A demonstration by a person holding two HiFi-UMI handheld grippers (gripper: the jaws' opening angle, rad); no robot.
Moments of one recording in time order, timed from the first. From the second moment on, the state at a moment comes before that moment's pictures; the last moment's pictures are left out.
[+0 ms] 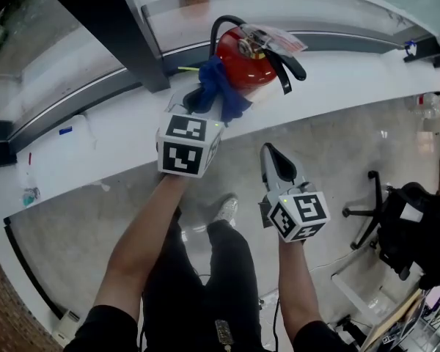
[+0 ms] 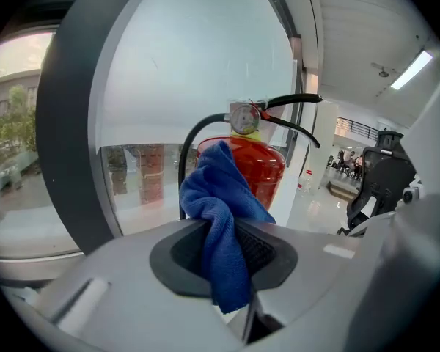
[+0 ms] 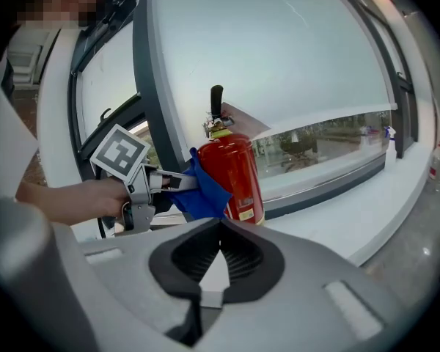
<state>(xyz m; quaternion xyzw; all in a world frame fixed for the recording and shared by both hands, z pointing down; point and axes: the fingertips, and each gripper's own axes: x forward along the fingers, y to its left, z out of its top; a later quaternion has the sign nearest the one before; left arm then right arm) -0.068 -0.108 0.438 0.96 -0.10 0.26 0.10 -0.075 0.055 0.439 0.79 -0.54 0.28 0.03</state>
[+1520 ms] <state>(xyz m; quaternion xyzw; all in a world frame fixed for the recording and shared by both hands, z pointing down) -0.041 -0.052 0.481 0.95 -0.09 0.28 0.11 -0.086 0.110 0.494 0.77 -0.54 0.34 0.03</state>
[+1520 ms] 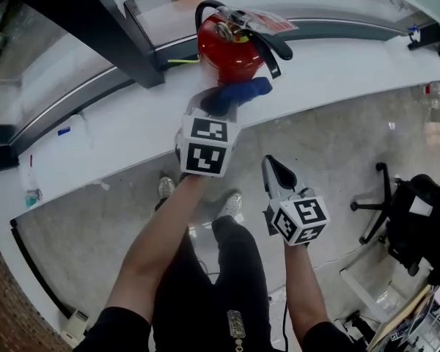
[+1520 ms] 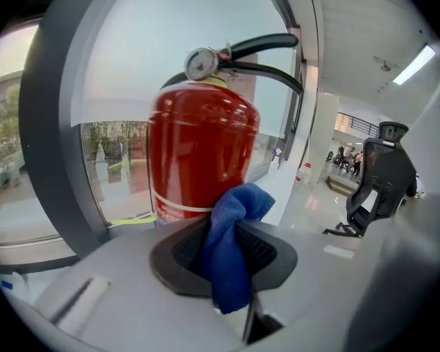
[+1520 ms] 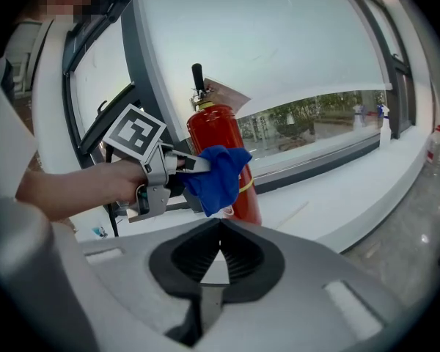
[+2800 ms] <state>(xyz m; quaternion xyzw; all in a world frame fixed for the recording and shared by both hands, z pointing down) -0.021 -0.184 0.530 0.96 -0.02 0.28 0.07 -0.109 0.012 0.506 0.82 -0.46 0.33 0.04</state>
